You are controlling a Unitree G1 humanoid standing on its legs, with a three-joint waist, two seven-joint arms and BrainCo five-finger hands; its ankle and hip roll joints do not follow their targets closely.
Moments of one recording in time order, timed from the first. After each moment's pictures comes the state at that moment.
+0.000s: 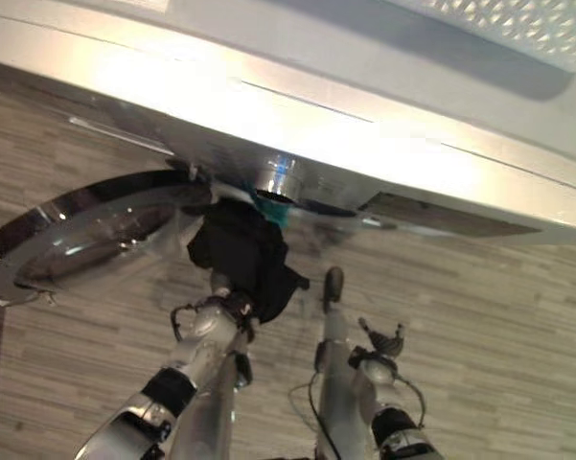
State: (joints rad) left arm -0.45 0.11 -0.39 0.58 -0.78 -0.23 0.35; right arm -0.25 -0.08 0.12 0.83 0.50 -0.16 -0.66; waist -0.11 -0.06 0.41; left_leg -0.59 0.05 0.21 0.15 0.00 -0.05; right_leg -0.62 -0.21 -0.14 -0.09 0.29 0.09
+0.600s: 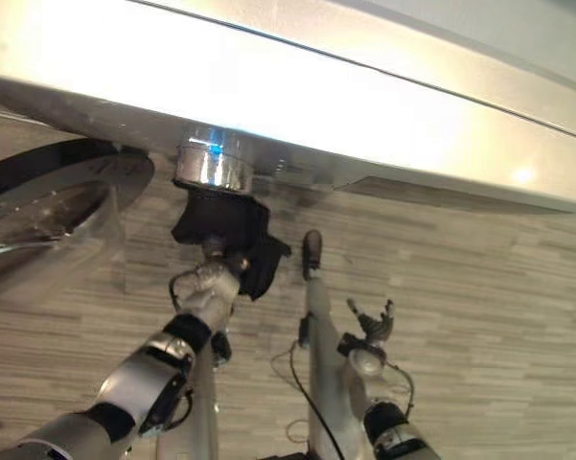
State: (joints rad) left arm -0.88 0.09 -0.23 1.04 -0.86 -0.27 0.43; right arm -0.26 -0.07 0.25 0.78 0.51 -0.27 -0.67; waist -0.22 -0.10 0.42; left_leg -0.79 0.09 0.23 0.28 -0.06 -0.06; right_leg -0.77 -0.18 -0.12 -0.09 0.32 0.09
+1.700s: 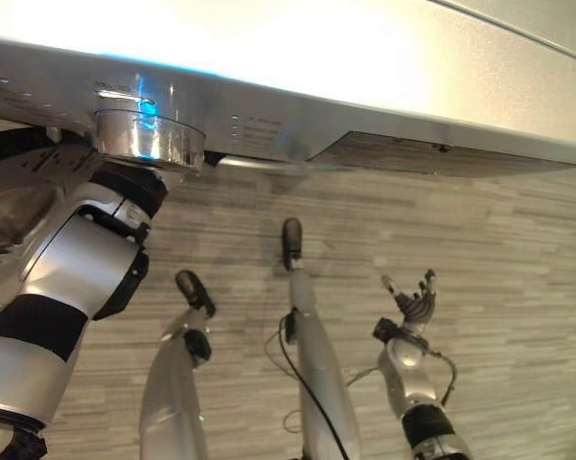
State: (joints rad) left arm -1.54 0.32 -0.61 1.16 -0.76 -0.16 0.41; right arm -0.14 -0.27 0.16 0.52 0.46 -0.29 -0.59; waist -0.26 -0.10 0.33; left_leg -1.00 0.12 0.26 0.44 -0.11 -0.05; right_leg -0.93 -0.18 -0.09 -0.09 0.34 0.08
